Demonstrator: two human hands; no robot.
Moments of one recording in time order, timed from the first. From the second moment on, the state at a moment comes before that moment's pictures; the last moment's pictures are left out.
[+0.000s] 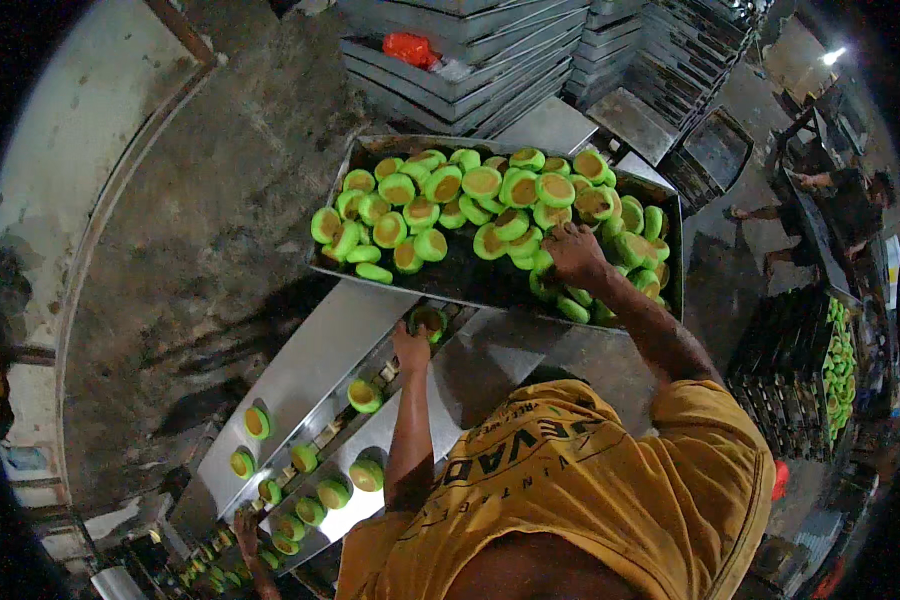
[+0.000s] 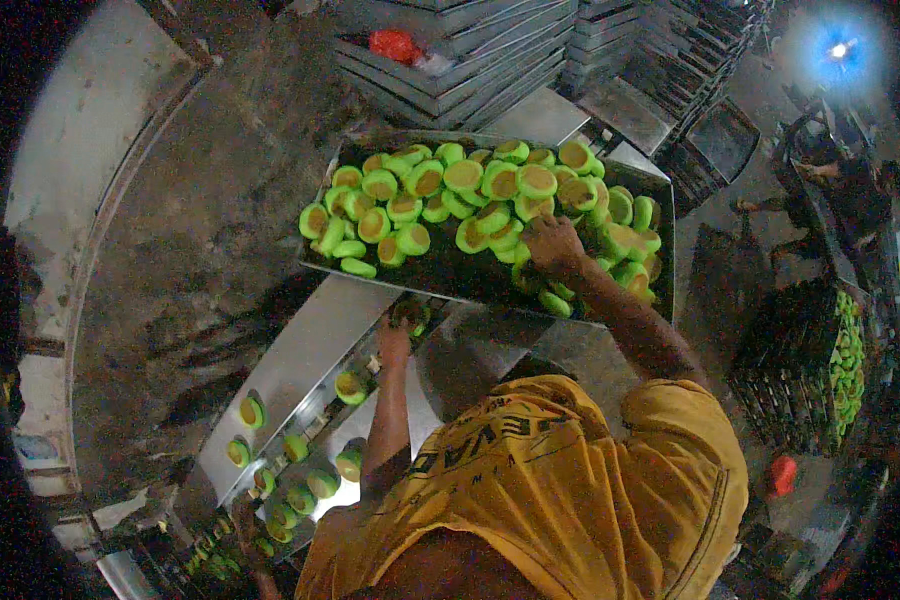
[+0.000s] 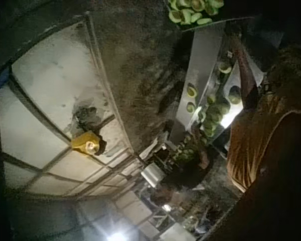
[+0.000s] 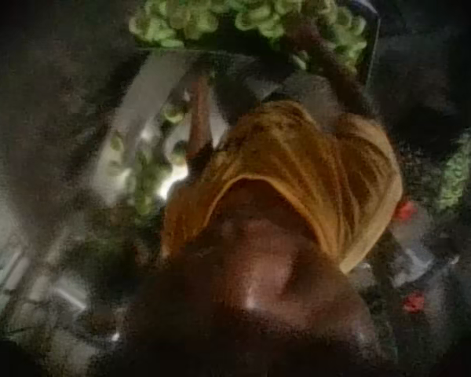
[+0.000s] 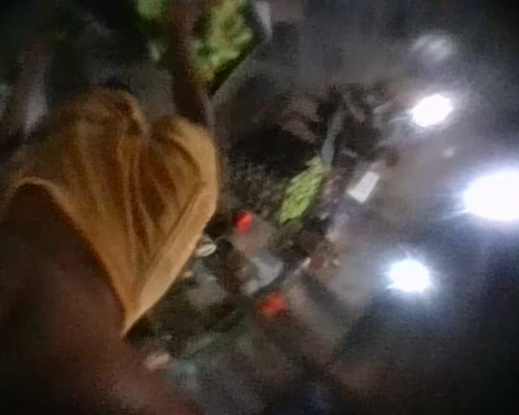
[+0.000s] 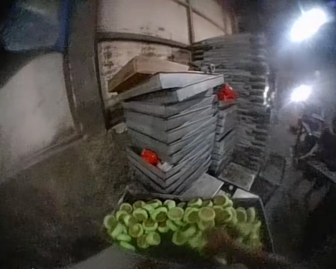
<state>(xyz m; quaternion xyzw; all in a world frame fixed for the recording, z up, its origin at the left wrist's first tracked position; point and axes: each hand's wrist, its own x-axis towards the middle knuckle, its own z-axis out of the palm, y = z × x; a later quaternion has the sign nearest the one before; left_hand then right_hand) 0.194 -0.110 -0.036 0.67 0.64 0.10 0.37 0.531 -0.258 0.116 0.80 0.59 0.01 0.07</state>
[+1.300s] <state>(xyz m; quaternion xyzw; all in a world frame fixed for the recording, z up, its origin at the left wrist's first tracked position) 0.145 -0.146 0.005 0.69 0.68 0.13 0.23 0.356 -0.266 0.075 0.61 0.77 -0.18 -0.08</state>
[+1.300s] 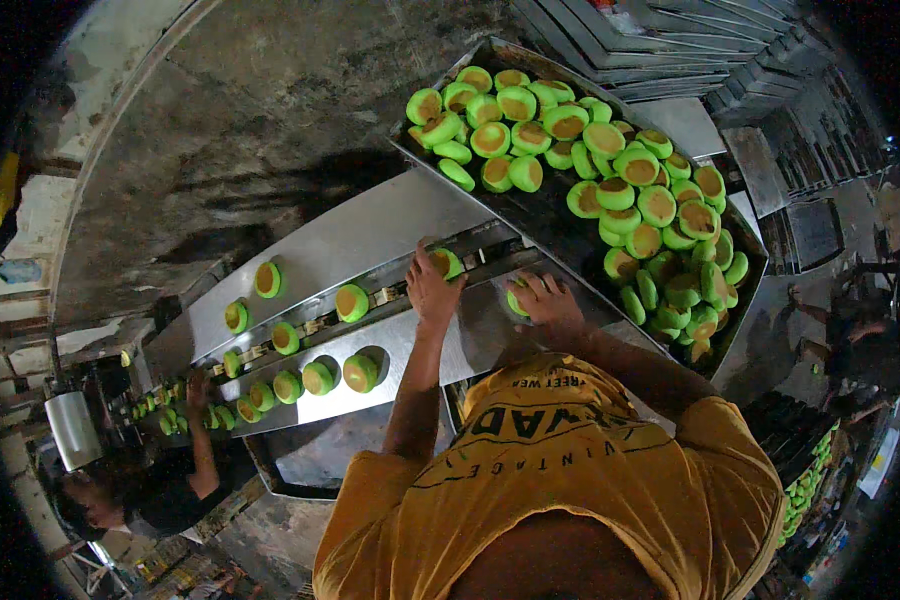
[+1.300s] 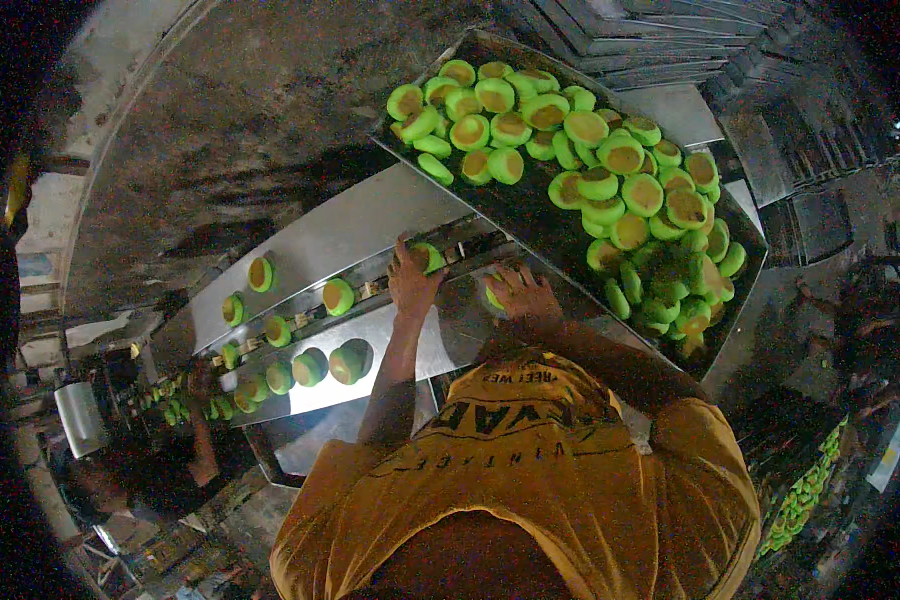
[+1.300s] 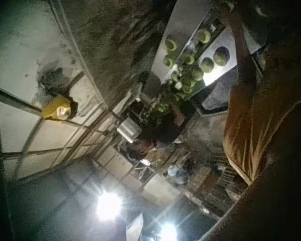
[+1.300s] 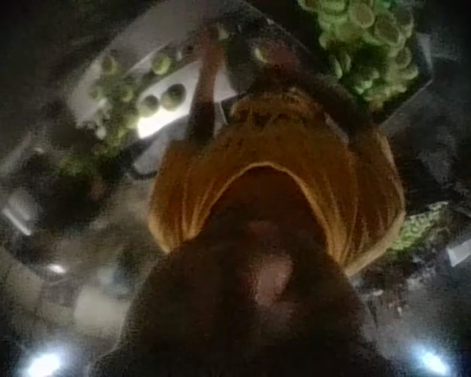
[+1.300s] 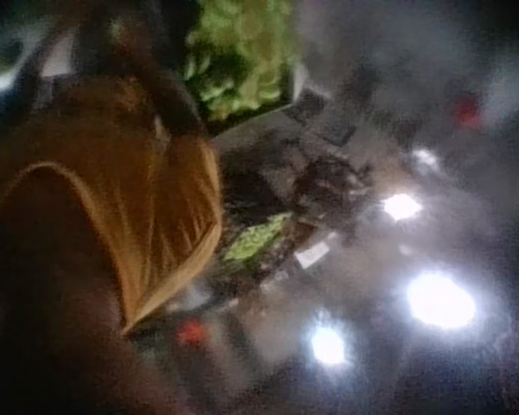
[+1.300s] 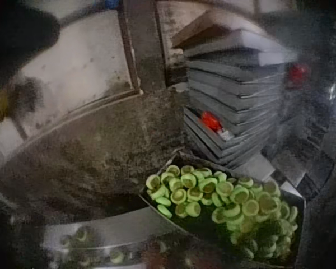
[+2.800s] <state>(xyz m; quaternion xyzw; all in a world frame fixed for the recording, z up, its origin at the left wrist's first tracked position) 0.154 -0.165 0.039 0.44 0.52 0.33 0.65 0.389 -0.211 0.088 0.43 0.38 -0.68 -0.46</state>
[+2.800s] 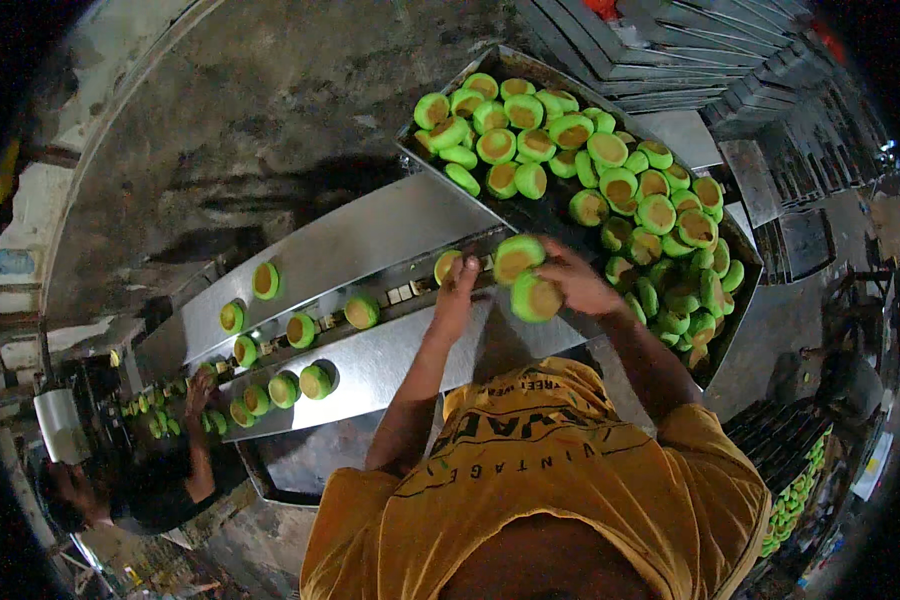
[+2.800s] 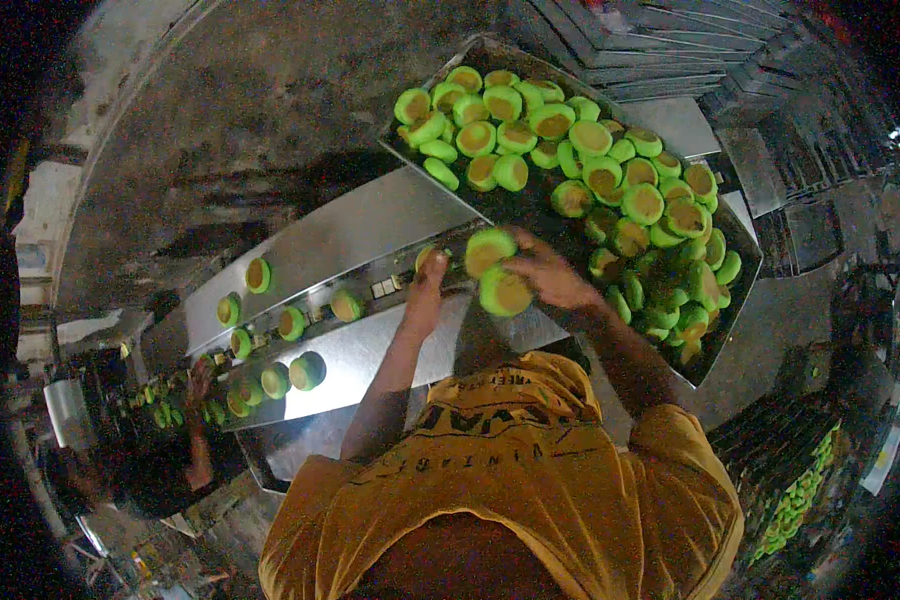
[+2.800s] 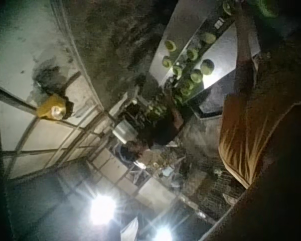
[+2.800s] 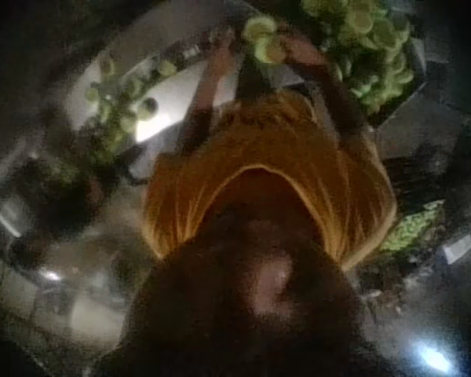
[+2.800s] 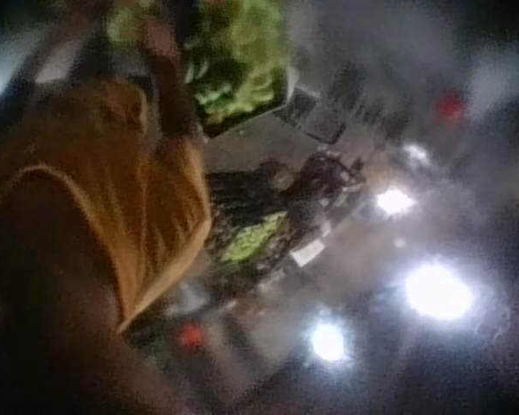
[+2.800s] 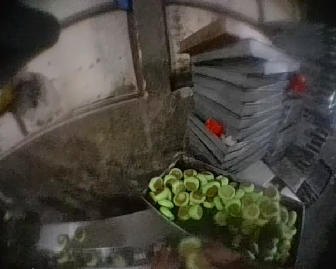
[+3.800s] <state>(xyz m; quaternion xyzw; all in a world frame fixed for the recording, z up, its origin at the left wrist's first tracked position) 0.014 -0.234 0.043 0.76 0.59 0.13 0.24 0.338 -0.158 0.073 0.63 0.73 -0.11 -0.24</state>
